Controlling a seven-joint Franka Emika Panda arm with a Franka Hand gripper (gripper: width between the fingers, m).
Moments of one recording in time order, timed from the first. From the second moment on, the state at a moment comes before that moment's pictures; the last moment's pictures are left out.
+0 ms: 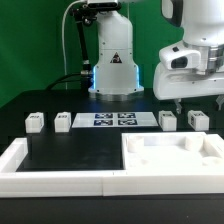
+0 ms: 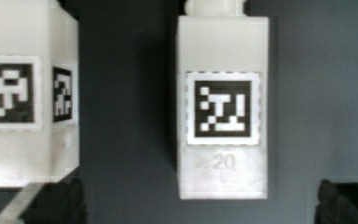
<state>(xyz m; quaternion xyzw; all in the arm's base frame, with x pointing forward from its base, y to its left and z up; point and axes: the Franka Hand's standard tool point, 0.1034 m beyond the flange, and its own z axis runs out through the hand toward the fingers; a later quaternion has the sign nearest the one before) 0.390 0.165 0.039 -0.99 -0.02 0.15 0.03</state>
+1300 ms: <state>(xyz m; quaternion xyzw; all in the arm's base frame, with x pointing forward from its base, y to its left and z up) 0.366 0.177 0.016 -0.90 -0.02 0.44 0.01</state>
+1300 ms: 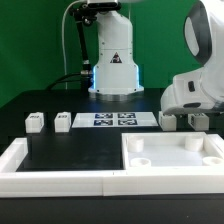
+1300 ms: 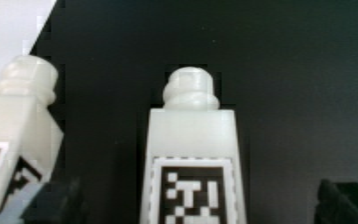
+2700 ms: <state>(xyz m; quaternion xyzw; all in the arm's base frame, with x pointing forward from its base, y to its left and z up) 0.375 0.166 0.044 -0.90 -0.03 0.43 0.03</state>
